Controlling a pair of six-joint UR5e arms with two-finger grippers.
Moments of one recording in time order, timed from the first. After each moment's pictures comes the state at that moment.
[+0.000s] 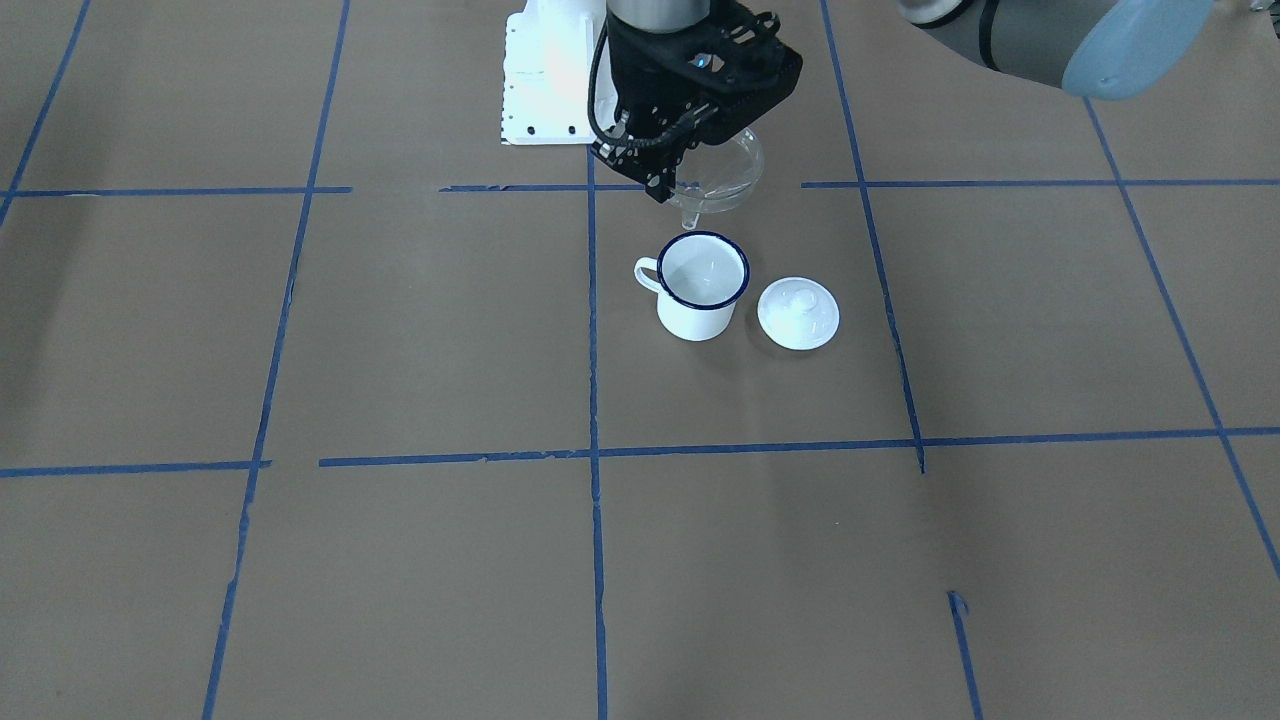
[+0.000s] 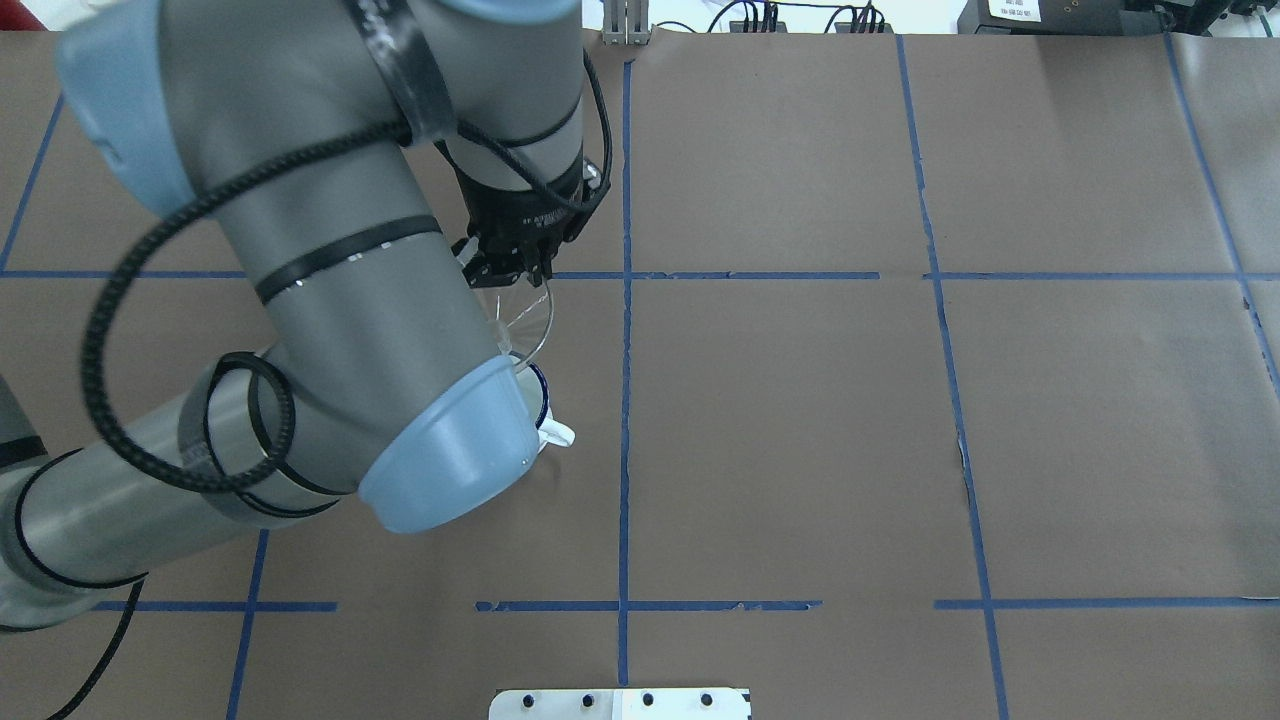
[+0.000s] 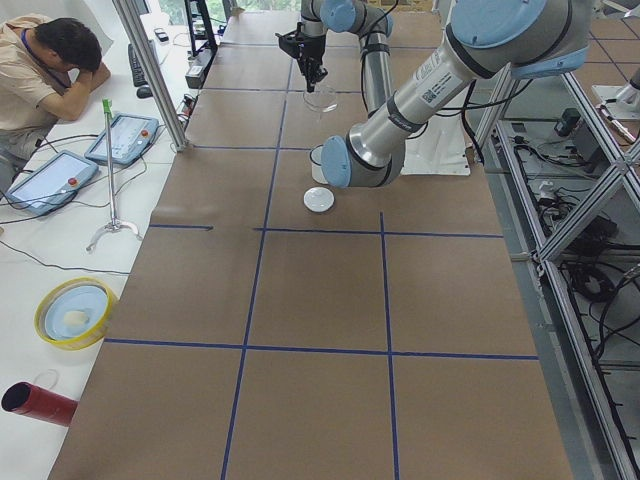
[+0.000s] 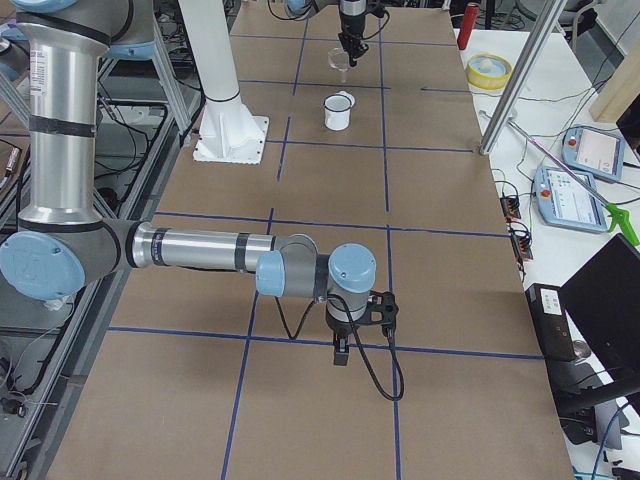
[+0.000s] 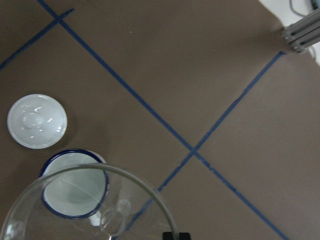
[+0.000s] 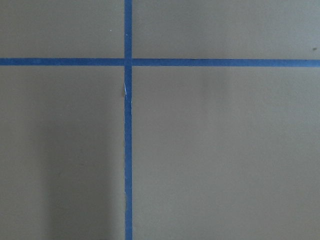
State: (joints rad) left arm -0.65 -2.58 -1.84 -0.93 -1.93 -1.74; right arm 1.57 -1.68 1.66 -1.57 2.29 0.01
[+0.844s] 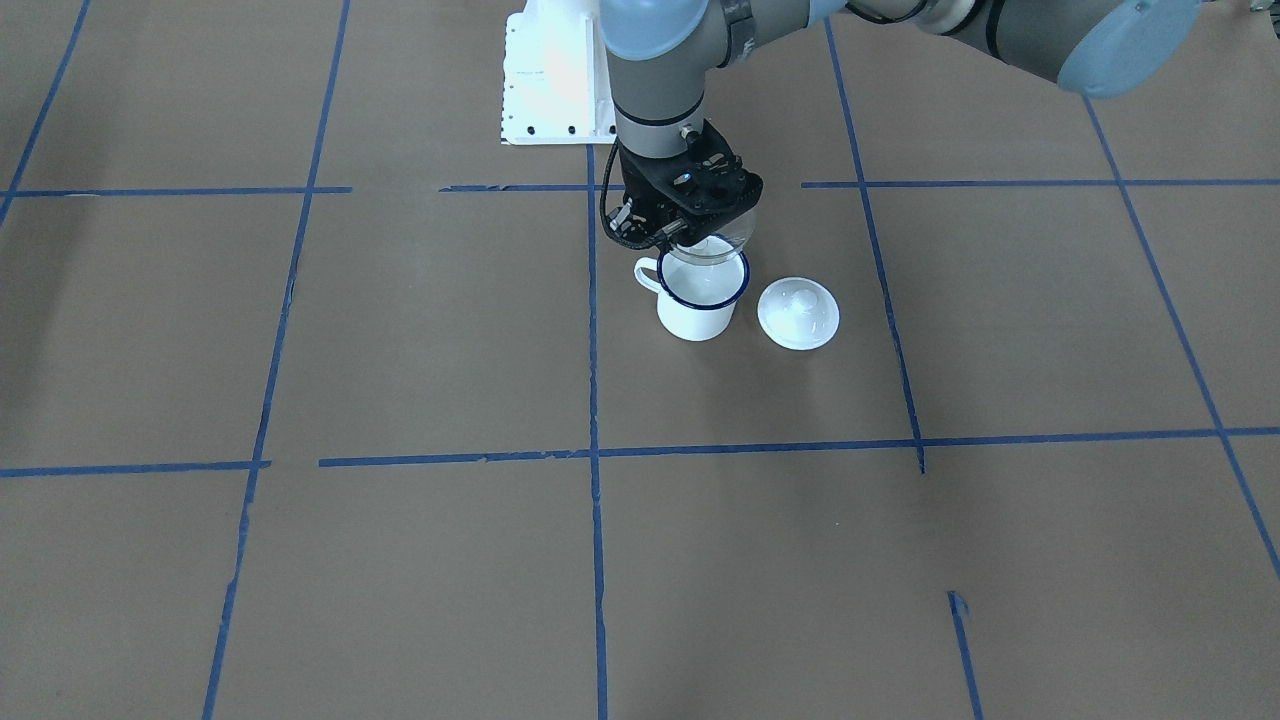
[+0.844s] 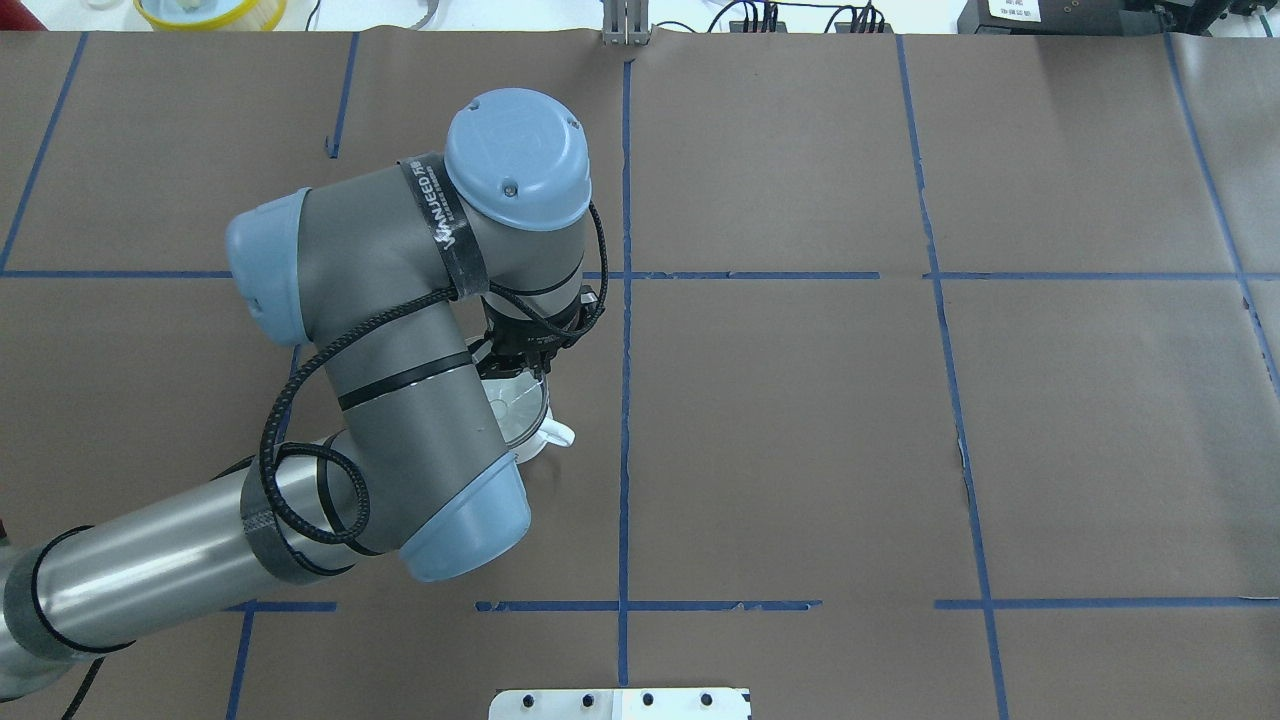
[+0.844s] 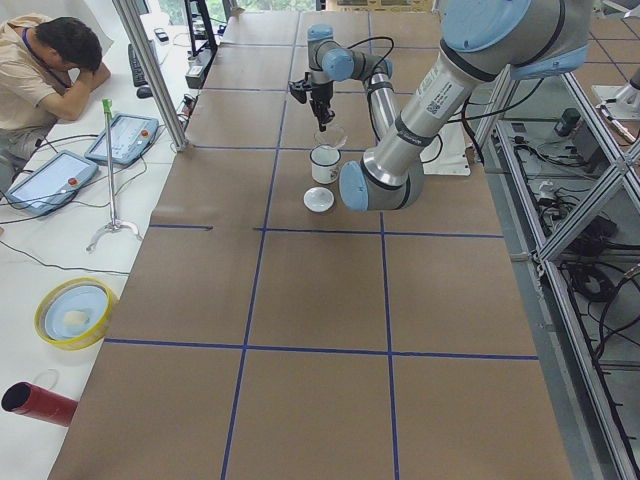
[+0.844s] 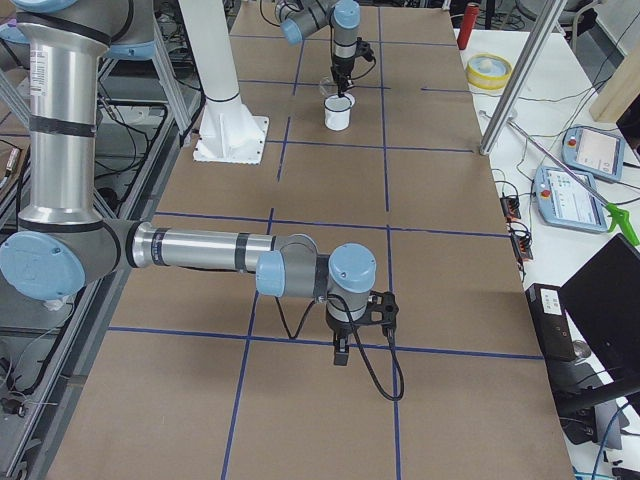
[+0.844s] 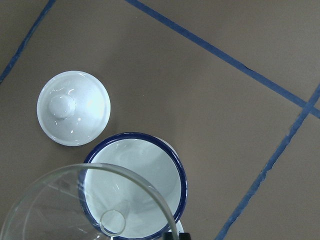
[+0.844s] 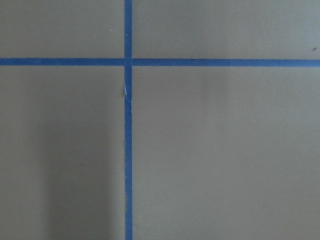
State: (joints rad) left arm -0.56 -2.44 -1.74 -1.17 -1.93 -1.69; right arm 1.57 -1.68 1.66 -1.57 2.29 0.01
